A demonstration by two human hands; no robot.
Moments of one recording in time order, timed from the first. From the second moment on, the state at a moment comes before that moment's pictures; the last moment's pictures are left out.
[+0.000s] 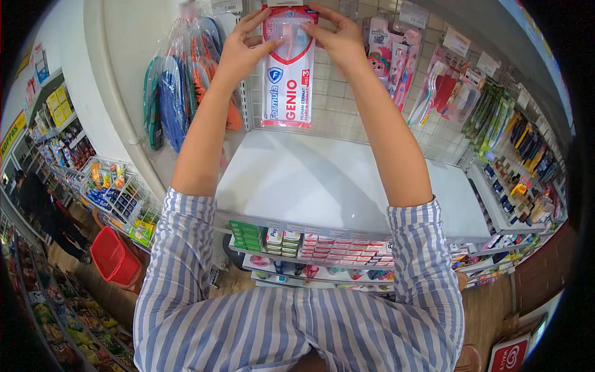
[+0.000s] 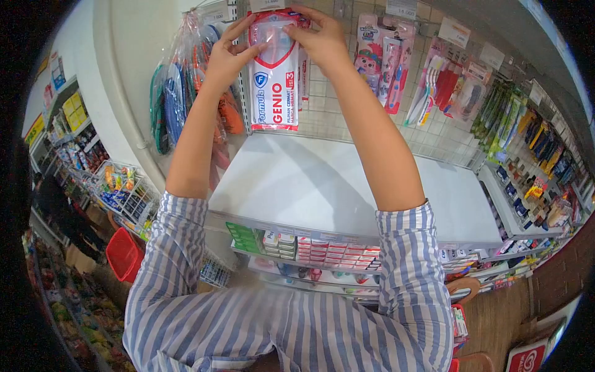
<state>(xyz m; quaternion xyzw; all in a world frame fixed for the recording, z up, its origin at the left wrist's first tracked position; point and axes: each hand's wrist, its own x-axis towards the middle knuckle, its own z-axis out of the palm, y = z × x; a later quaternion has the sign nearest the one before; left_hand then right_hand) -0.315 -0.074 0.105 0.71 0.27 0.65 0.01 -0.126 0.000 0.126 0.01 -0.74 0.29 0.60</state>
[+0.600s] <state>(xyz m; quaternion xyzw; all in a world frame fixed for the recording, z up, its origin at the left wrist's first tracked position) -0.329 -0.048 0.098 0.72 0.27 0.64 0.00 -0.127 0.016 0.123 -0.10 -0.76 0.16 0.62</state>
